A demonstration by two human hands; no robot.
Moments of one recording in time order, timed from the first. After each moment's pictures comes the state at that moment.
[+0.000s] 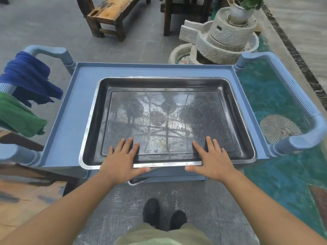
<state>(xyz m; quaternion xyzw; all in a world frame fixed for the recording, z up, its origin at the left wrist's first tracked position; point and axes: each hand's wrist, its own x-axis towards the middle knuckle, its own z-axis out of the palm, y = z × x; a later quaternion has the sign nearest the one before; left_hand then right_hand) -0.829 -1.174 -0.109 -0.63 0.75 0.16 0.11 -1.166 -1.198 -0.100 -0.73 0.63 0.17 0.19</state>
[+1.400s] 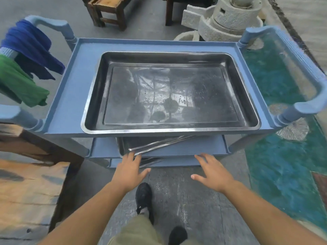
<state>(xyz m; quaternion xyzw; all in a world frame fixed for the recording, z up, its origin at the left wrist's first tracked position) -0.857 -1.059 -0.192 -0.67 0.70 0.21 0.07 -1.187 -1.077 -0.194 -0.78 0.57 0.13 0.23</state>
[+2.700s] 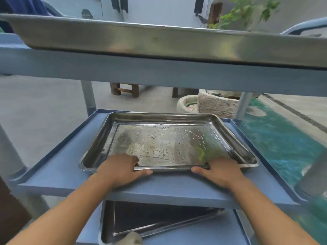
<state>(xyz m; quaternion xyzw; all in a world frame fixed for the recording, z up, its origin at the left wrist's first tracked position) -0.830 -1.228 -0.472 -0.65 0.76 -0.03 -0.06 -1.175 -1.271 -0.468 -0.80 0.59 -0.06 -0.08</state>
